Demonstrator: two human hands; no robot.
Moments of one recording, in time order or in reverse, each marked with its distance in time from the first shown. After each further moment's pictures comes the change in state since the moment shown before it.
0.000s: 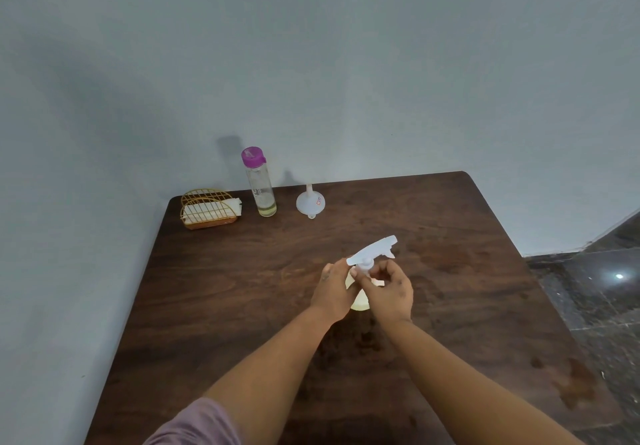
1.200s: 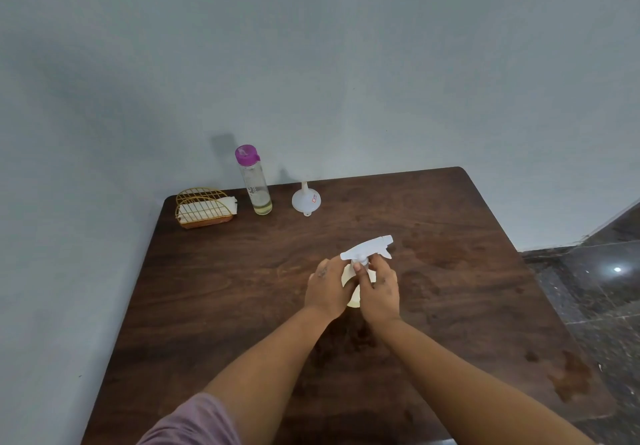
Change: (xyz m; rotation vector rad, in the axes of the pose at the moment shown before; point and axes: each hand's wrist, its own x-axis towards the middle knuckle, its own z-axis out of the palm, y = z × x) left_hand -0.003 0.002 0.000 0.133 0.091 0.046; right_hand 0.000 0.009 0.005 -0.047 -0.119 -0.043
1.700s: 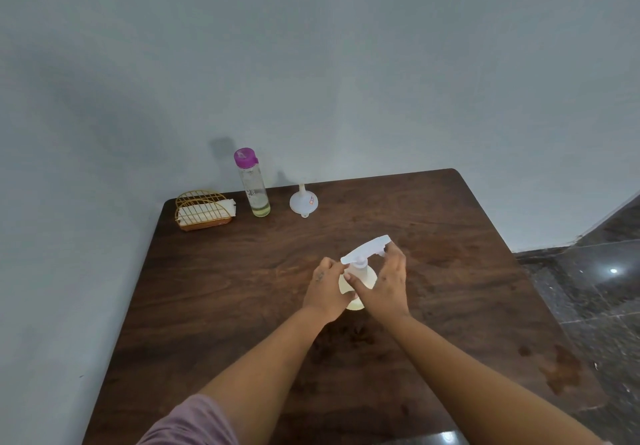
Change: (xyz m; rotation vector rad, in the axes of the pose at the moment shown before) left_hand -0.006 0.000 0.002 -0.017 -0.122 -0.067; right_hand 0.000 -0.003 -0.022 -0.259 0.000 -0.088
